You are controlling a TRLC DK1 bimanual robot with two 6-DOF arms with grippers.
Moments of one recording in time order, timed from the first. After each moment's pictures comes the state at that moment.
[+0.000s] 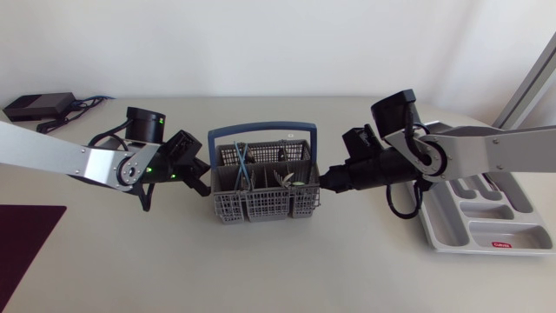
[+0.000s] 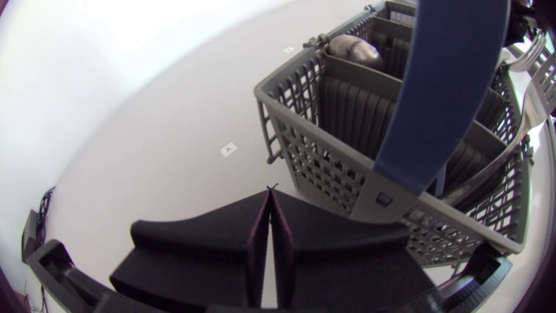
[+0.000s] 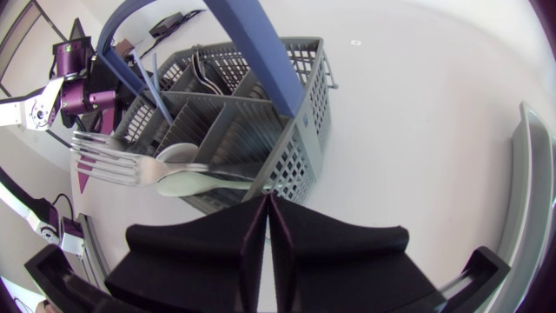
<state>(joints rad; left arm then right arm) -0.21 1.82 0.88 0.20 0.23 0.51 0.35 1.63 0.88 -0.15 -0.41 0.08</state>
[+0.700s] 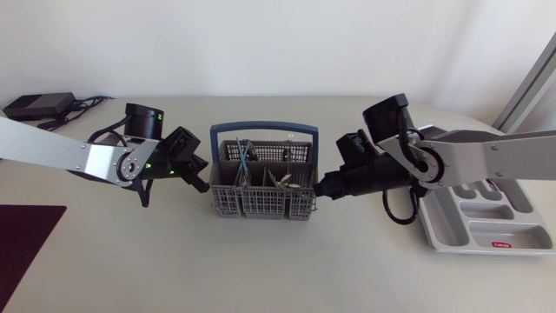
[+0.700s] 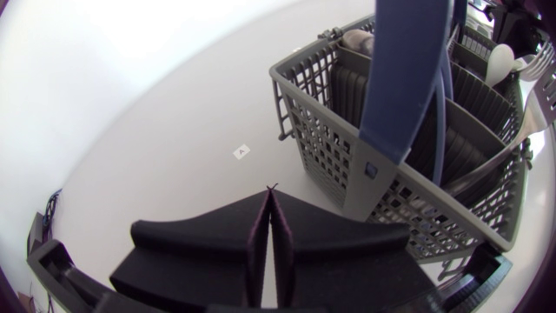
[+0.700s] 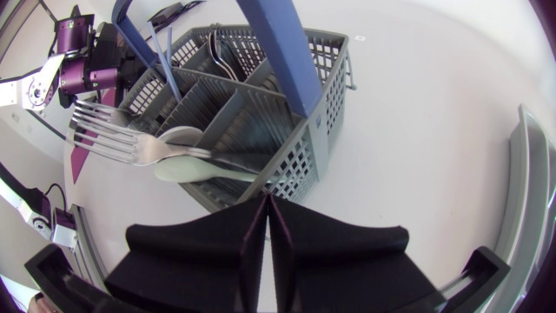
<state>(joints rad) -0.20 1.82 0.89 0.19 0.22 0.53 0.41 1.61 0.86 -0.16 -0.36 0.08</state>
